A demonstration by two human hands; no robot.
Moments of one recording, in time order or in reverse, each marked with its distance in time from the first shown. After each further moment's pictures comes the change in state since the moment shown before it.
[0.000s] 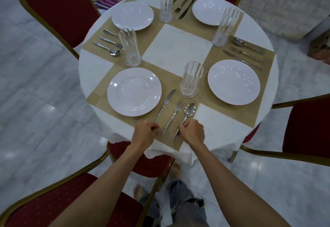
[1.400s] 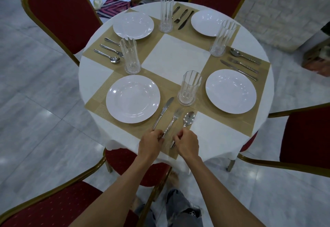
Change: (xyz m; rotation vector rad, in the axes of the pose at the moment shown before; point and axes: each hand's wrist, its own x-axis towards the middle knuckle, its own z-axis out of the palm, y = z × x) left_hand -0.010 0.018 0.032 0.052 0.054 -0.005; right_hand -0.010 0.008 0.016 -0.017 0.078 -0.197
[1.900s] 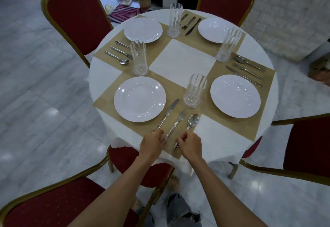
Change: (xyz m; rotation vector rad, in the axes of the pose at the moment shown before) left_hand -0.009 -0.001 -0.014 -0.030 0.010 -0.059; right_hand -0.003 0.006 -0.003 0.037 -0.026 -0.059
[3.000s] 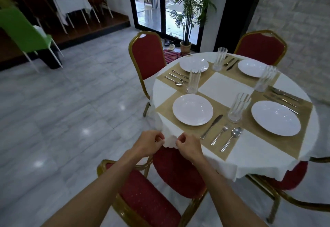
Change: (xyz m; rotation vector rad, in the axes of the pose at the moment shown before) left_hand -0.147 -0.102 -0.211 0.044 0.077 0.058; right_hand -0.163 -0.157 0.053 0.066 -0.155 -0.346
